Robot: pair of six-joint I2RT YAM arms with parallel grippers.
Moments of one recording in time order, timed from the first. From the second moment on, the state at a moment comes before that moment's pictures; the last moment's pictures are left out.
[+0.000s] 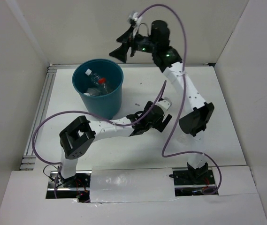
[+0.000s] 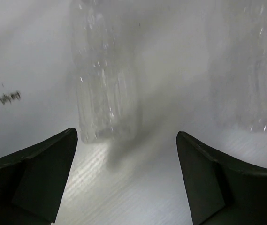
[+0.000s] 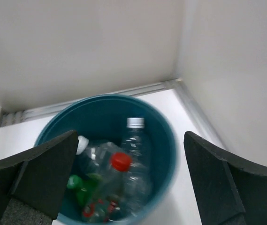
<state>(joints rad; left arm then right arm) -1.04 1.92 1.35 -0.04 -0.34 -0.19 0.49 2.11 2.43 -0.28 -0.80 -0.01</state>
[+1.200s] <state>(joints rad) -0.93 1.58 1.68 -0.21 -0.45 -0.14 -0.54 1.50 1.30 -0.91 -0.78 -0.36</state>
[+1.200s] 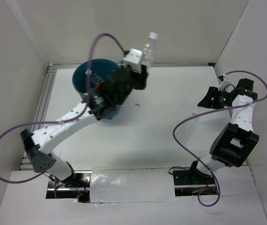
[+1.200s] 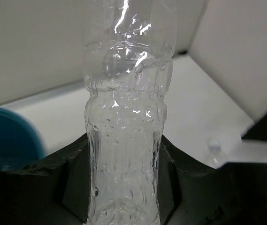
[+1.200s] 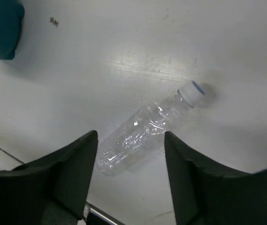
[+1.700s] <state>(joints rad) -0.54 1.37 1.35 -0.32 -0.52 -0.21 -0.54 1.53 1.20 -1.00 -0.64 -0.40</state>
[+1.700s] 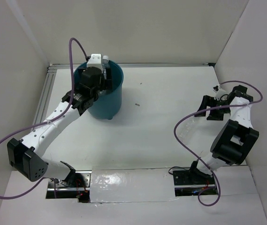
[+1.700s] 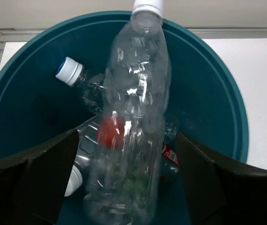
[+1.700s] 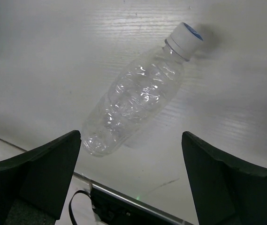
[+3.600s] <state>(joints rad) -1.08 0.68 0.43 -0.33 -0.32 -0.72 0.50 2.06 2.43 -0.30 -0.78 0.04</state>
